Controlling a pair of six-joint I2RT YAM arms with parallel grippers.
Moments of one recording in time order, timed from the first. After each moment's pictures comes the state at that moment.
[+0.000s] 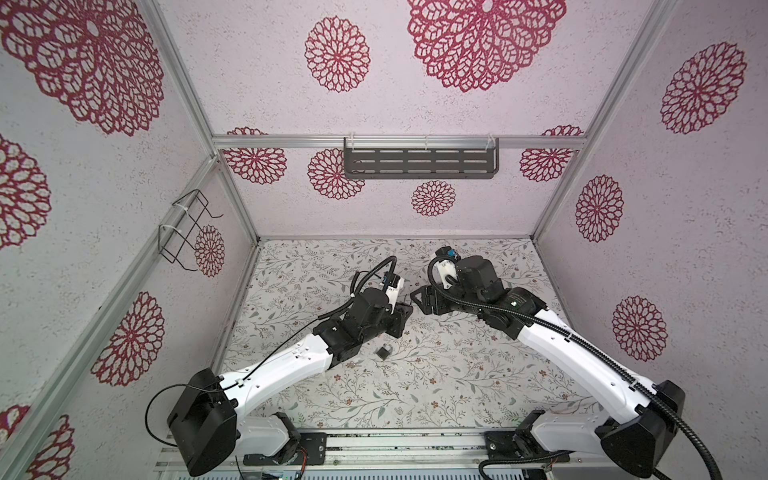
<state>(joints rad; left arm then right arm) -0.84 1.33 0.92 -0.05 -0.05 -0.32 0.70 1.31 1.29 -0.63 -0.09 0.38</state>
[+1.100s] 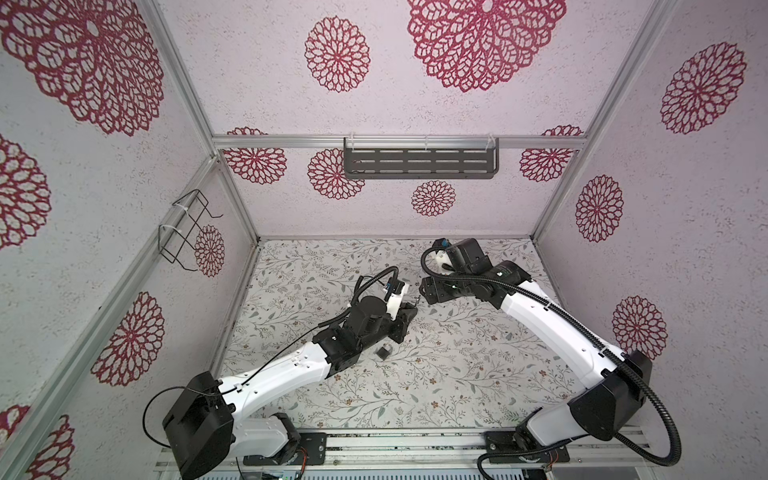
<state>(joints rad) -0.87 1.30 0.85 0.08 -0.06 -0.23 0.61 1.48 1.50 -0.87 0.00 0.23</state>
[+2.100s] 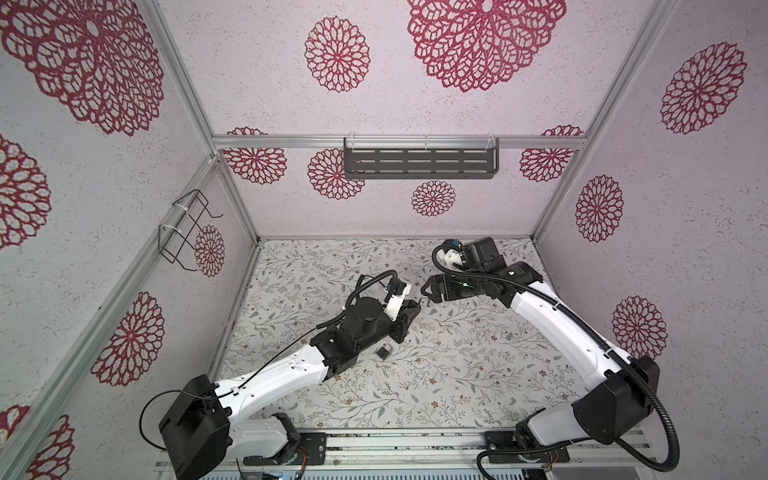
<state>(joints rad) -0.87 1.27 0.82 0.18 -0.03 -0.16 0.50 1.45 1.41 -0.81 -0.30 0.26</state>
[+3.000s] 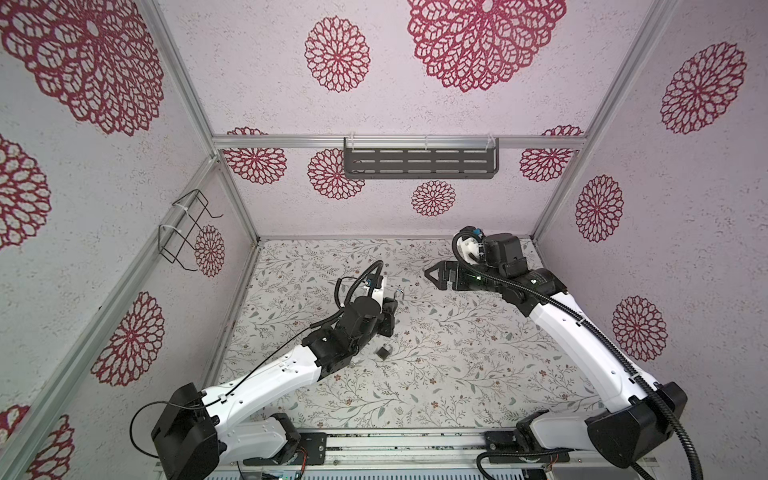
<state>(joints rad) -0.83 1.21 0.86 -0.12 -0.32 -0.43 0.46 1.33 1.38 -0.63 -0.31 0.43</state>
